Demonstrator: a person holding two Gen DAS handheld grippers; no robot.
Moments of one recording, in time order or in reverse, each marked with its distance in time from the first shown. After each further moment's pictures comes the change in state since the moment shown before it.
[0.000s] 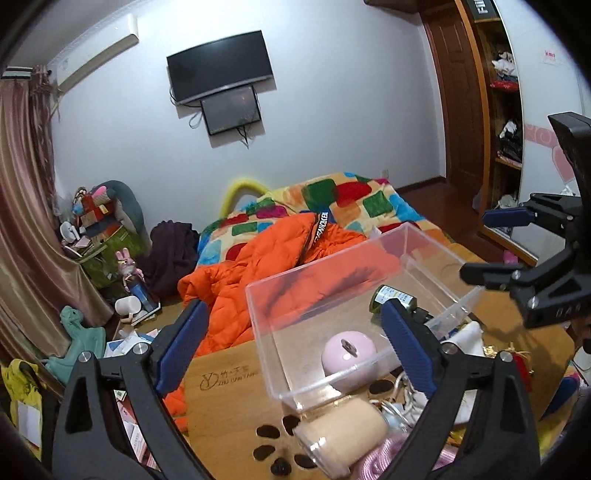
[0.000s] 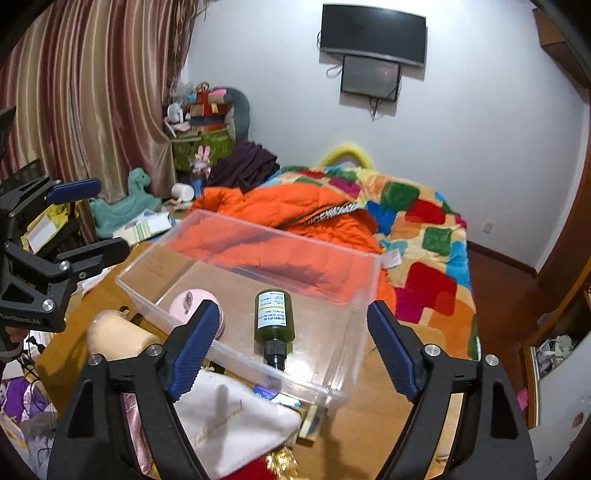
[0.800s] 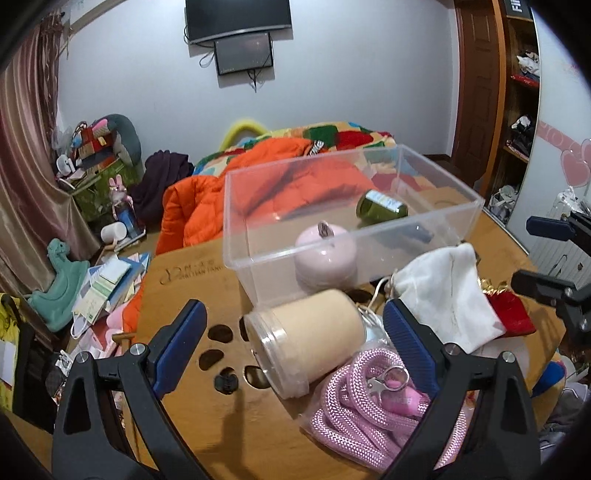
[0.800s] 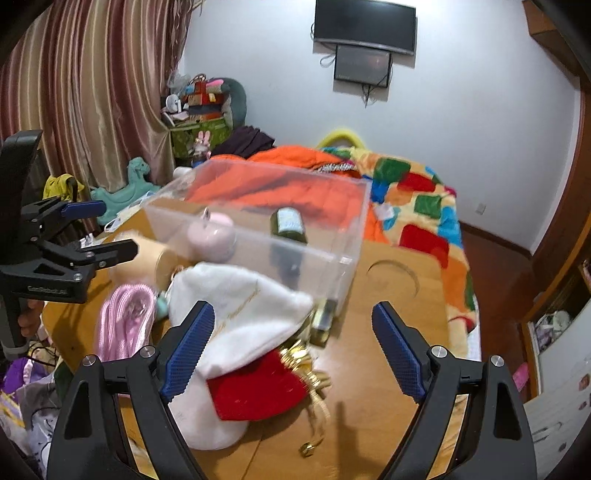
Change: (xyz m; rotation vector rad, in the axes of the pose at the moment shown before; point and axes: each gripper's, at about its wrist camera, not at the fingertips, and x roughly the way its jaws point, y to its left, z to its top) left arm 0.017 -0.019 -0.087 -0.127 0.195 -0.030; right arm -0.024 0.016 -0.090 0.034 0.074 0.005
